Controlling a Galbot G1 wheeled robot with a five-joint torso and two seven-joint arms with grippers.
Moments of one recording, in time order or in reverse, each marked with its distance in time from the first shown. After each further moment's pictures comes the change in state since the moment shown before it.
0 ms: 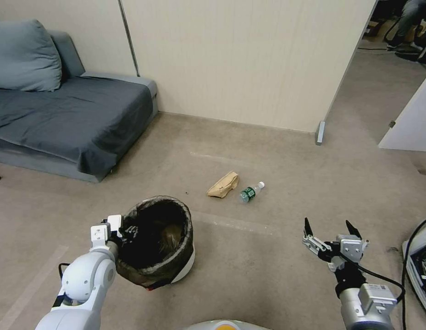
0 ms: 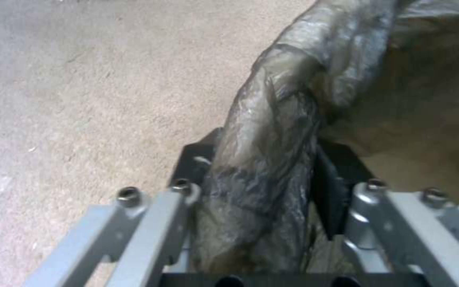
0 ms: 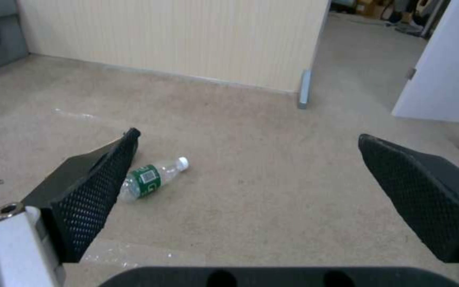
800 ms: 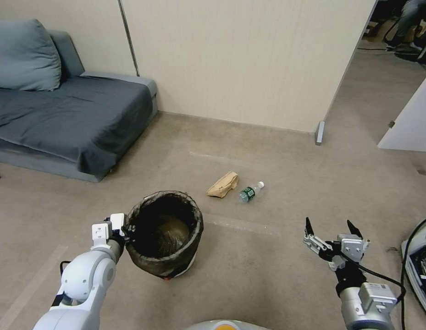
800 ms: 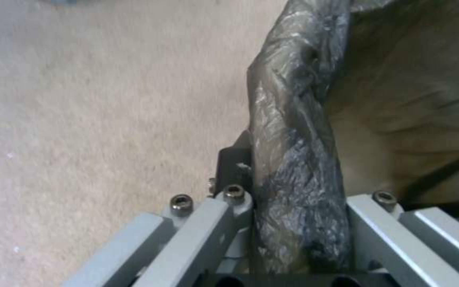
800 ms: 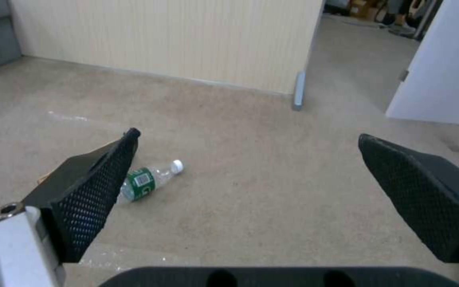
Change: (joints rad) left arm 0.037 0.017 -0.011 -0.100 -0.049 -0.002 0.006; right arm 0.007 0.000 0.004 0.002 0.003 0.000 0.009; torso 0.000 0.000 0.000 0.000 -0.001
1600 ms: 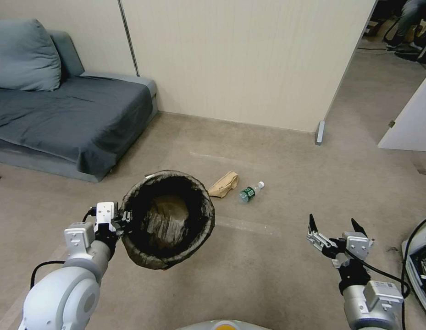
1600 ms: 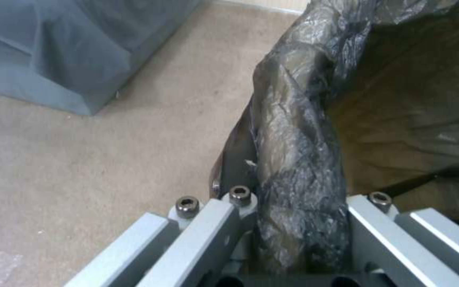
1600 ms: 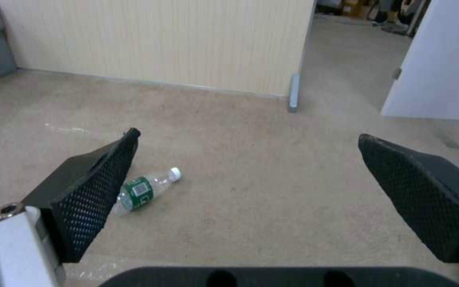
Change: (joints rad) left arm 0.174 -0.038 -0.070 -0.383 -0.002 -0.051 -0.014; right arm 0.004 -0.006 0.007 0.019 0.041 -0.015 0.025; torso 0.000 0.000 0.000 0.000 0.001
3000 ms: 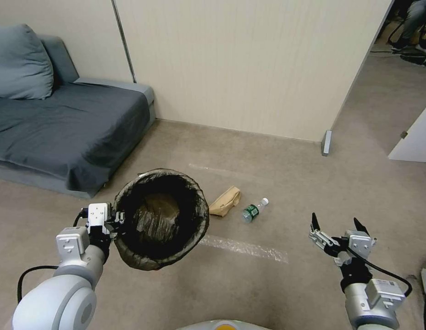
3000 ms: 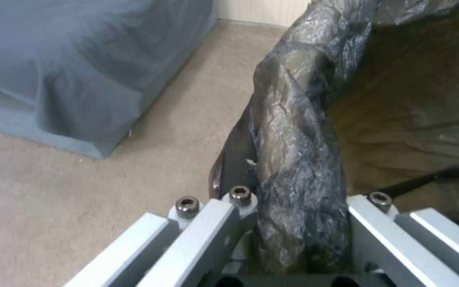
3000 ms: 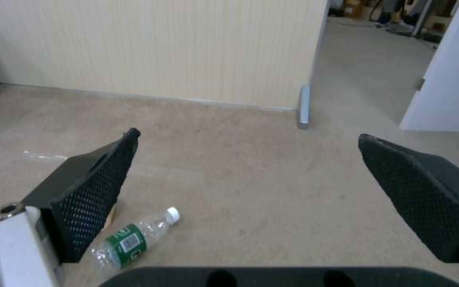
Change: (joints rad) left arm 0.022 -0.023 -0.002 -0.015 0.089 -0.011 0.002; right arm 0.020 0.006 0.015 -0.023 0.015 0.006 -0.004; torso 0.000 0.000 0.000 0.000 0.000
